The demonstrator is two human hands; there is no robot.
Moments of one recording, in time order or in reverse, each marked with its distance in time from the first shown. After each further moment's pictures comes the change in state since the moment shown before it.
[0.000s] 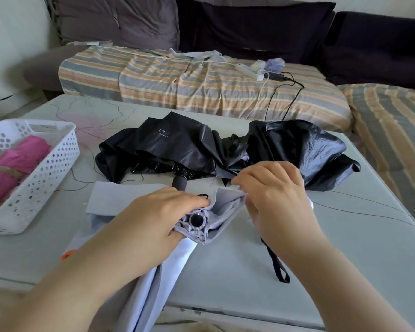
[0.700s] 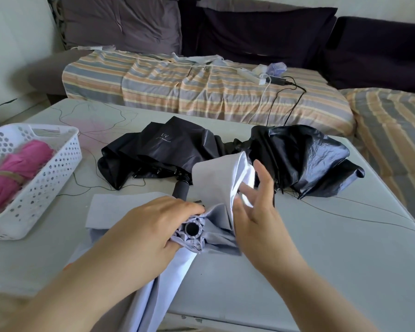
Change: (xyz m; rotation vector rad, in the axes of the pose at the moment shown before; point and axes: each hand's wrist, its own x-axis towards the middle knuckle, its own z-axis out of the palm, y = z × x) left_hand -0.006 -0.003 -0.003 0.065 0.011 -0.019; right_hand -0.005 -0.044 -0.010 1.008 -0.266 0.647
